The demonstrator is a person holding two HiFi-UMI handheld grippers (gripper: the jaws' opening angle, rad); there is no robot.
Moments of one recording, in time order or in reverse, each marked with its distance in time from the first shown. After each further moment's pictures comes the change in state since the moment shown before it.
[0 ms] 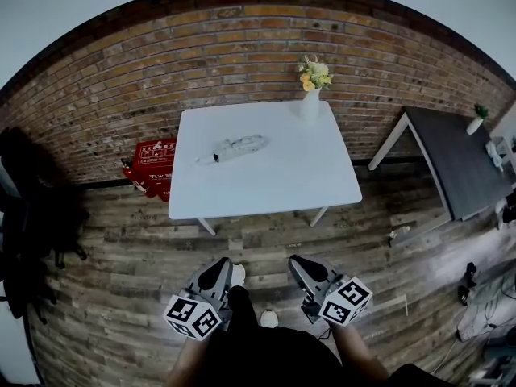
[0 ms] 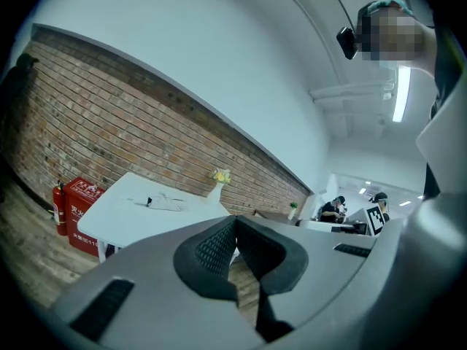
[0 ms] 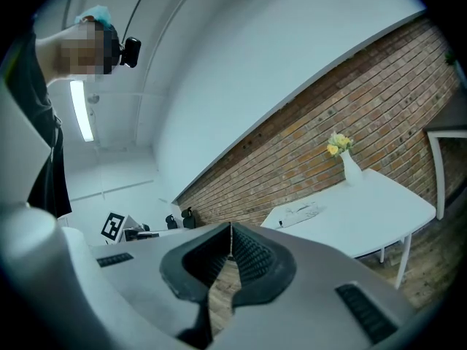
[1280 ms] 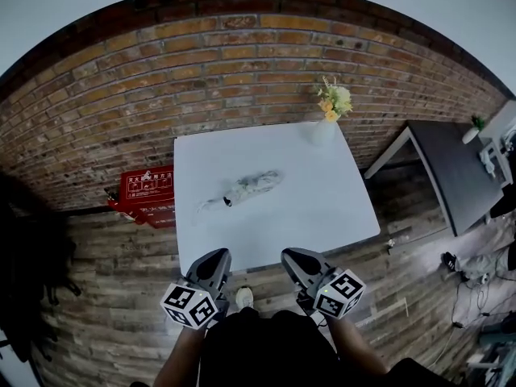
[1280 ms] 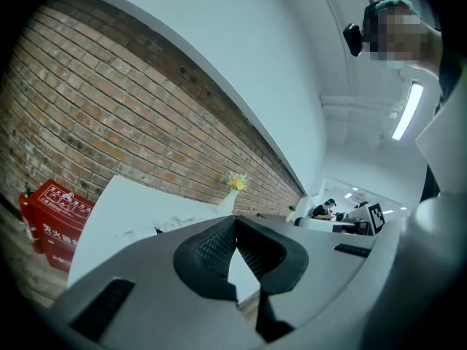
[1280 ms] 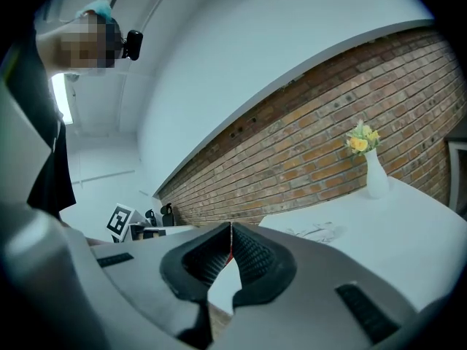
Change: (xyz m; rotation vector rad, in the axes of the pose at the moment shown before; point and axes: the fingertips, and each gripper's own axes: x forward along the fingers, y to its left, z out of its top) left arm 0.136 0.186 0.096 -0.043 0.070 -0.129; right arm 0.222 -0.071 0.051 -0.046 0.040 -0.090
